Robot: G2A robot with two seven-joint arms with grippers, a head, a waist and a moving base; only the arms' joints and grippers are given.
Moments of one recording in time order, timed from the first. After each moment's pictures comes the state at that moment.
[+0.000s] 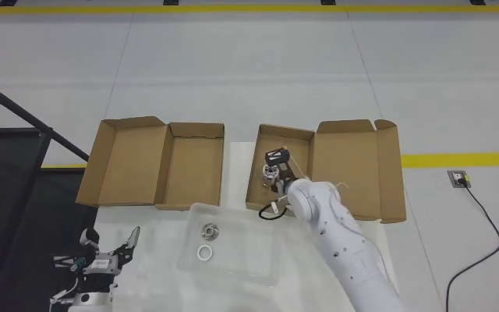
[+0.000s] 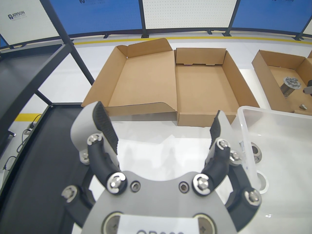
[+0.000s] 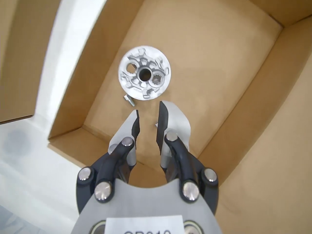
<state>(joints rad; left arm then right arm) 1.74 -1.19 -1.74 -1.85 1.22 -0.01 0.24 -0.64 -1.57 1.15 -1.09 -1.32 -0.02 0.77</state>
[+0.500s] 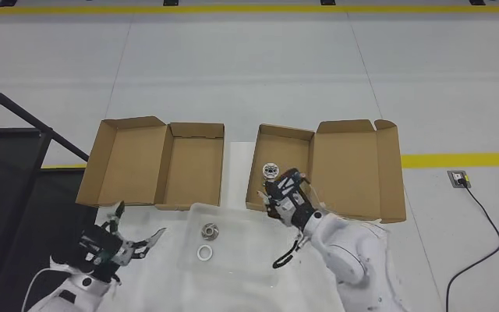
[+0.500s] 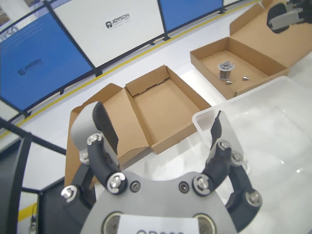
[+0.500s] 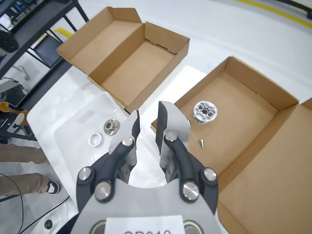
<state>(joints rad) 1.63 -1.13 -1.83 -1.96 1.56 -0.54 0.20 -1.12 -1.49 1.29 -1.86 -1.21 -0.43 0.68</state>
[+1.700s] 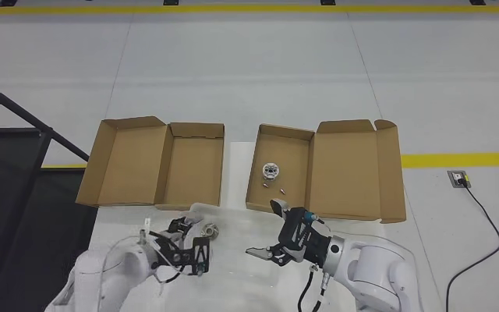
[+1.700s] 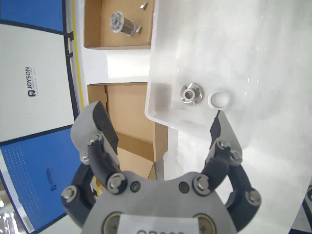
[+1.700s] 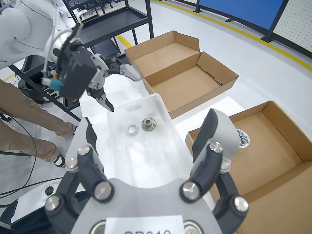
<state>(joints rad) 1.27 -1.01 -1.41 -1.99 2.28 -1.01 0.05 -1.25 -1.44 1.37 -2.01 -1.08 -0.78 0.68</state>
